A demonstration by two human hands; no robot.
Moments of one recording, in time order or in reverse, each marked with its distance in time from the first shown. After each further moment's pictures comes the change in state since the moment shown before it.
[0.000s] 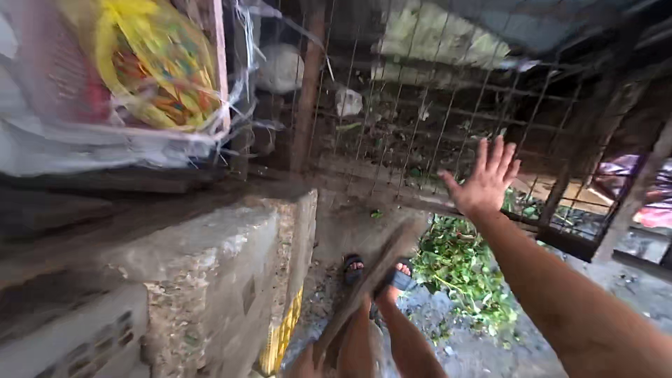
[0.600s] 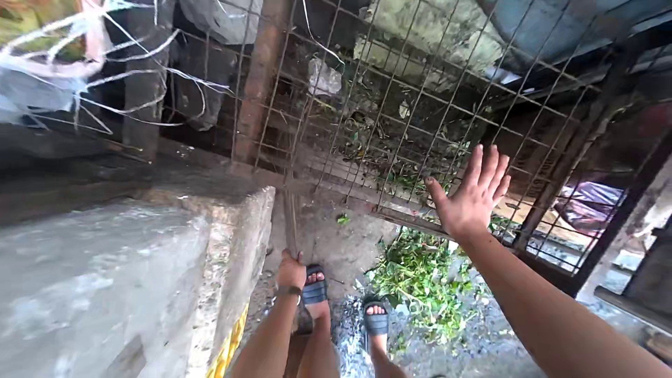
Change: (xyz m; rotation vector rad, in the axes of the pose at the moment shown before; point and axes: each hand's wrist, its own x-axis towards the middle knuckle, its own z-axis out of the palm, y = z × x) left_hand 0.234 0.177 -0.096 -0.446 0.318 -0.081; right_hand -0.001 -0.005 0.000 -0.055 -0.008 0.056
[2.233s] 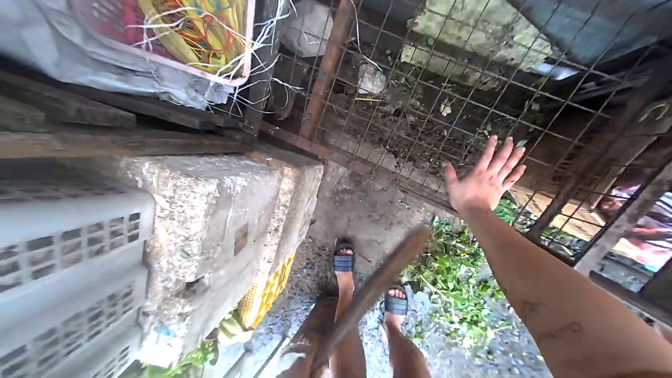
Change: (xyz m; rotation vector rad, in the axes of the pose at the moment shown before) left_hand -0.353 -0.141 -0.063 0.369 -0.447 0.045; right_hand 0.001 0.003 -0.001 0.057 -0.020 -0.037
